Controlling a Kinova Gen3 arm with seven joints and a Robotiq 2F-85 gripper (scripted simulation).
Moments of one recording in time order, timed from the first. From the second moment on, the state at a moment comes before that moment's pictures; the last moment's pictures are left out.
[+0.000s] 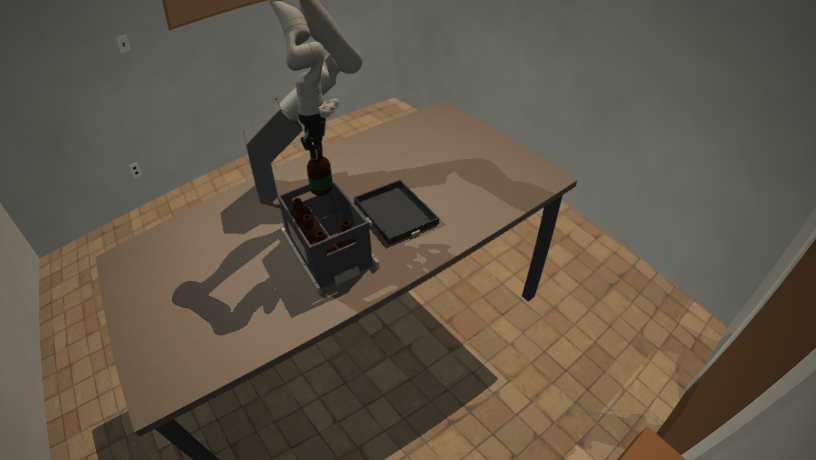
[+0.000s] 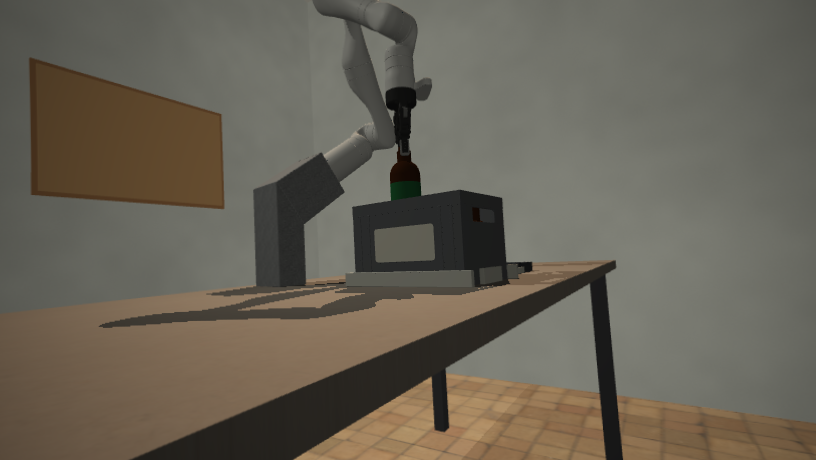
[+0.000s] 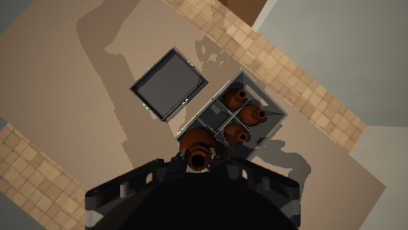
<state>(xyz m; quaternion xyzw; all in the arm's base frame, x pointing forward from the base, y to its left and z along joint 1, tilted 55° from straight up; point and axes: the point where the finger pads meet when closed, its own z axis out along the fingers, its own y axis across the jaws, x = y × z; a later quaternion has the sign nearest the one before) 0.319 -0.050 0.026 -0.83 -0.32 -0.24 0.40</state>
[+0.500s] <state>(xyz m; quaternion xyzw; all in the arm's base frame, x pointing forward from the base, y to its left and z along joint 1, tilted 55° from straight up) 0.317 -0.056 0.032 -0.82 -0.32 -0.24 0.40</state>
